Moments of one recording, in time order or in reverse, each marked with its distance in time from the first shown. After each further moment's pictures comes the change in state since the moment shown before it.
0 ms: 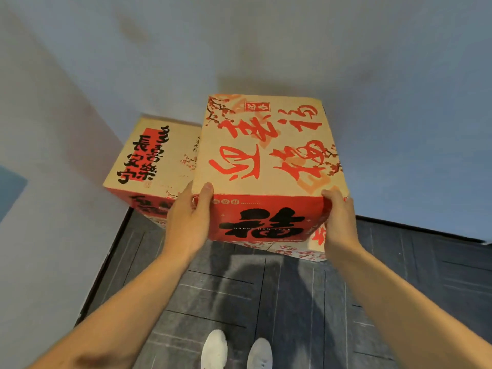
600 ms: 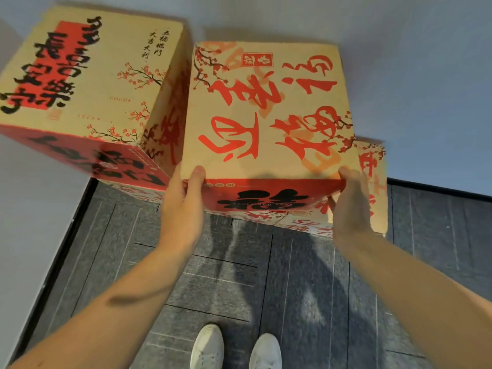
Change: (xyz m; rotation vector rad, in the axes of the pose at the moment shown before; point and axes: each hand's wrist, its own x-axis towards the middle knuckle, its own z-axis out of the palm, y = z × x) left_hand 0.073 -0.211 0.133 -0.232 0.006 -0.121; right_hand 0.156 0.198 0.026 -0.019 -0.057 -0.067
